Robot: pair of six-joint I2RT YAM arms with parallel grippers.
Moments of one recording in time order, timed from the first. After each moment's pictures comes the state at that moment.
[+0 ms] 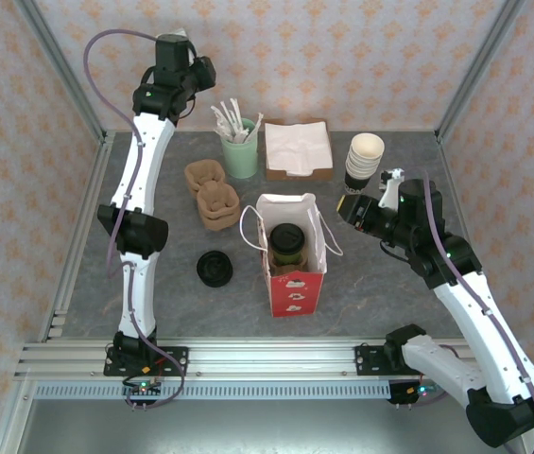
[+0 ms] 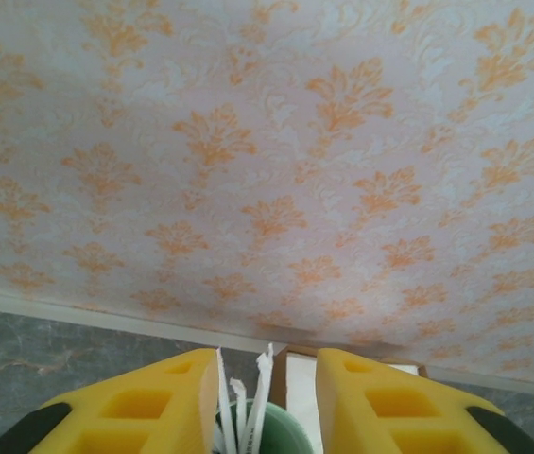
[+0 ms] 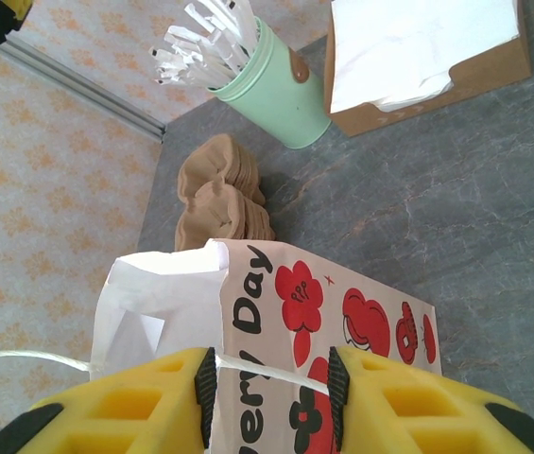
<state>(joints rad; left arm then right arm) -0.15 2.28 2.72 -0.83 -0.06 -0.46 0.35 0.87 1.05 -0.67 -0.28 0.69</state>
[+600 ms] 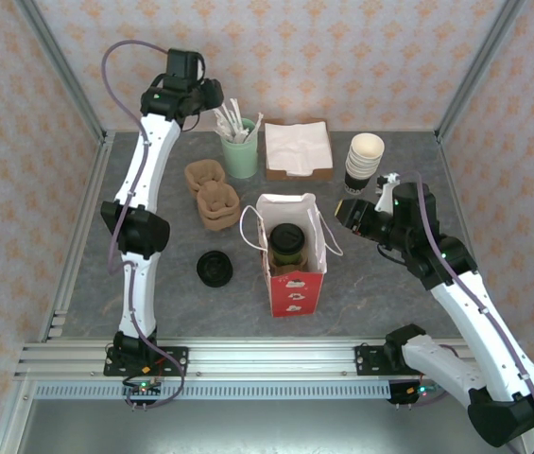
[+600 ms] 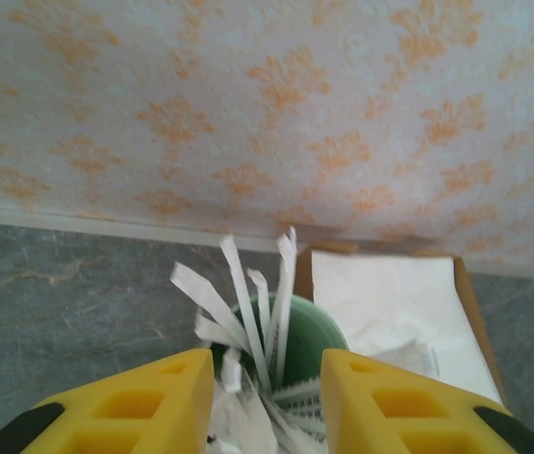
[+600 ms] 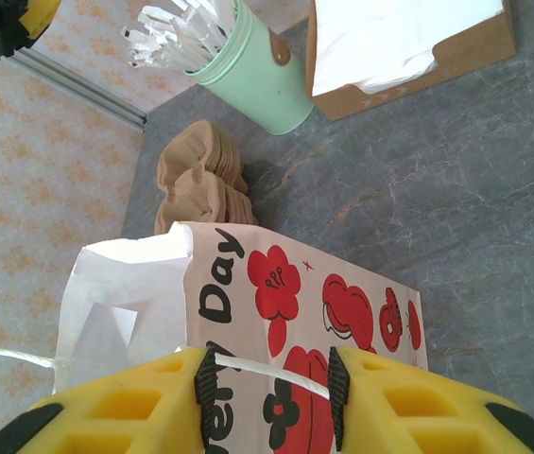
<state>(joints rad) -0.18 2.28 2.65 -0.96 0.00 -0.38 0.37 0.87 1.01 -0.67 -0.25 0.70</state>
